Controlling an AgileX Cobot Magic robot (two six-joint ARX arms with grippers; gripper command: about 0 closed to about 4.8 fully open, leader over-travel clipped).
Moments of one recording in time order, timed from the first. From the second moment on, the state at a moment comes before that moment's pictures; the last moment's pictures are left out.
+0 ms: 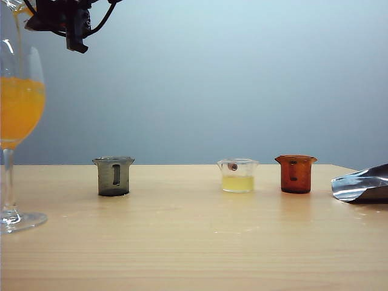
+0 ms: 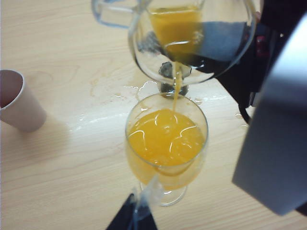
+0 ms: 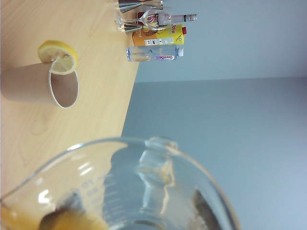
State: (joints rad) left arm -0.43 0.58 0.97 -0.96 -0.16 -0.04; right arm 0.99 1.88 1.55 0.22 -0.08 -1.53
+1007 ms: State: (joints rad) left arm -0.43 0.58 0.97 -0.96 -0.16 -0.04; right arm 0.99 1.88 1.55 0.22 -0.08 -1.77
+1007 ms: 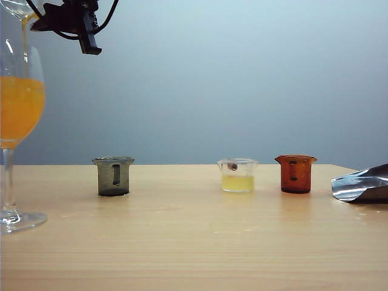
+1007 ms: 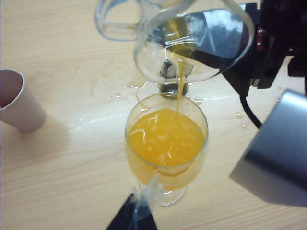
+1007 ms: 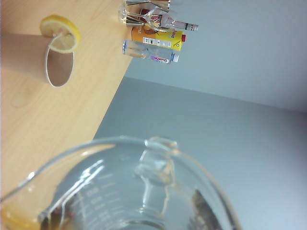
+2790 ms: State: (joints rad) left arm -0.43 0.58 0.97 -0.96 -0.16 -0.04; right arm 0.89 1.86 1.46 0.24 -0.07 -0.37
